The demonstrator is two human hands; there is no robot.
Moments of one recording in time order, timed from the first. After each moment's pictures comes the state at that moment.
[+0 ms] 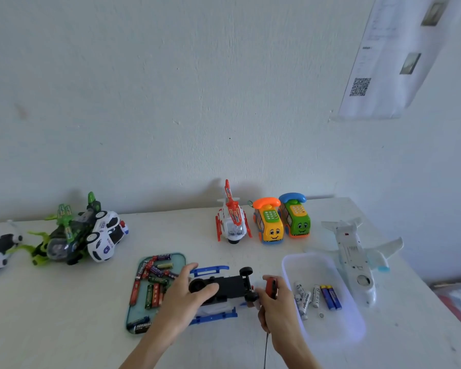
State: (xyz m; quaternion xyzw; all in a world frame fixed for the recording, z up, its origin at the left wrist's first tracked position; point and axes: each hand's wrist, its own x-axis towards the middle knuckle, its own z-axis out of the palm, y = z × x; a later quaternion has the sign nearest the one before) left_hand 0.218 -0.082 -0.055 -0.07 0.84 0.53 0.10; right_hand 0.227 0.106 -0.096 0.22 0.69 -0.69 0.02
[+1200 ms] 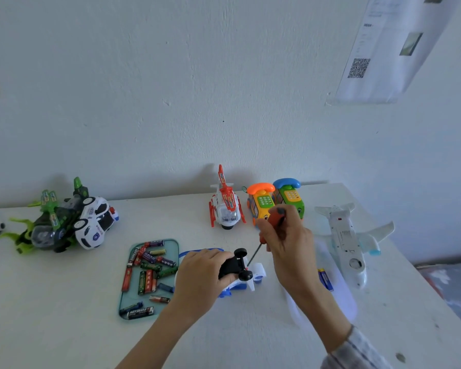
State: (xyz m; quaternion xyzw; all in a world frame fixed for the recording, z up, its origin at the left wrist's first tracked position) left_hand 0.191 -0.049 -0.082 0.24 0.93 0.16 -0.24; right_hand 0.218 0.118 0.015 -0.05 0.82 -0.51 -0.24
